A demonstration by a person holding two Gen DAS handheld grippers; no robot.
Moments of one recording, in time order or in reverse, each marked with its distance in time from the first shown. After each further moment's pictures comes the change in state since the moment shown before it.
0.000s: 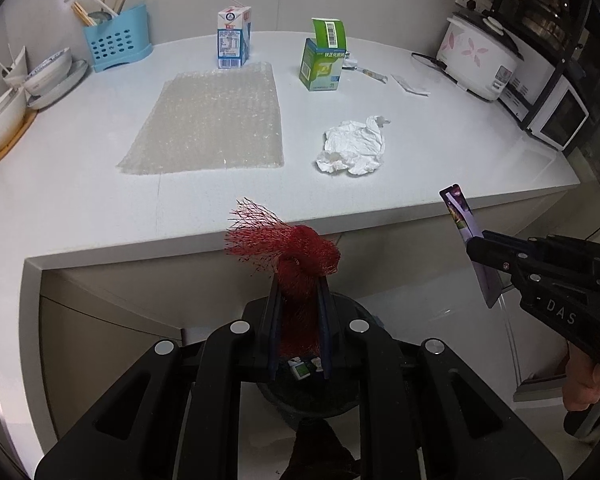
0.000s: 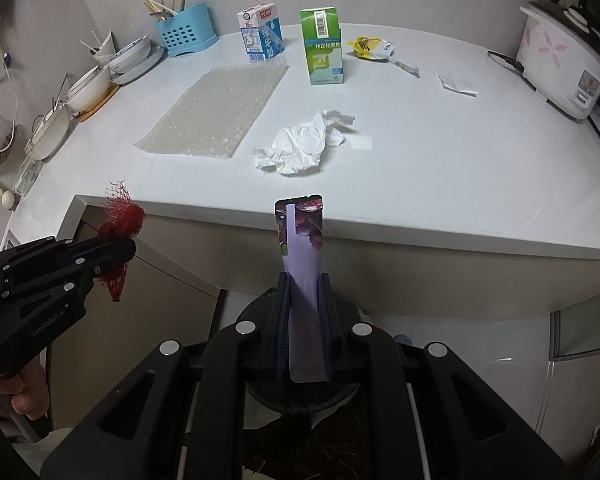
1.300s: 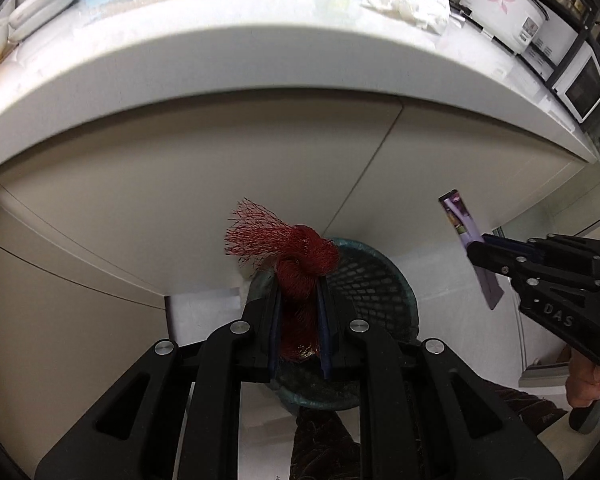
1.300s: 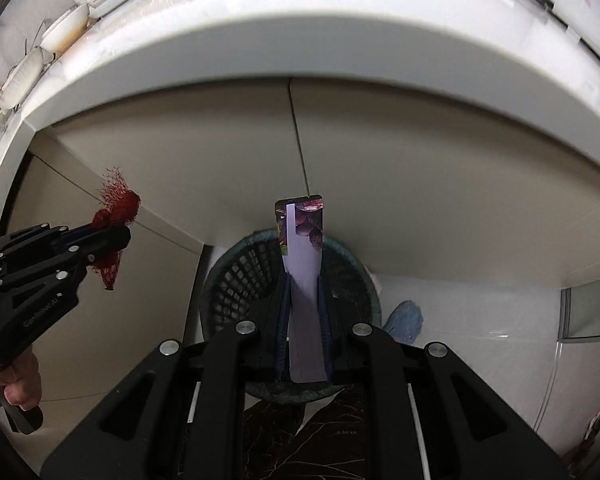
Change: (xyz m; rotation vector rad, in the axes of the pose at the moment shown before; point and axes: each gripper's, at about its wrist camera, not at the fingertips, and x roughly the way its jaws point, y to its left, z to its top) left arm 0.118 0.021 -0.081 -0.027 0.114 -0.020; right arm 0.131 -0.001 -0.075 -0.012 0.142 -0.015
